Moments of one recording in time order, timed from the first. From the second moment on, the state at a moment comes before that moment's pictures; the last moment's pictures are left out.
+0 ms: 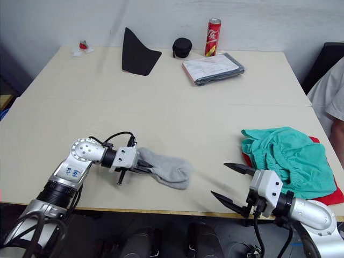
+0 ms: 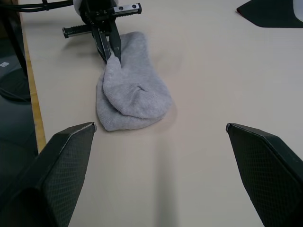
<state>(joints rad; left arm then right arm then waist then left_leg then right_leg) -0.50 0.61 -0.25 0.18 -0.05 -0.08 -1.23 0.30 -0.70 -0.23 -0.51 0.49 0.05 0.94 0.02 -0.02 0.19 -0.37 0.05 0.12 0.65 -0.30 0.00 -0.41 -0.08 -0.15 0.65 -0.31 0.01</state>
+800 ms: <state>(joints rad) -0.26 0.68 0.07 -0.15 -0.50 0.36 -1.22 0.11 -0.65 -0.11 -0.60 0.65 0.30 0.84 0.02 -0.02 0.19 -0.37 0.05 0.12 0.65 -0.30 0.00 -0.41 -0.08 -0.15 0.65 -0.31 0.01</state>
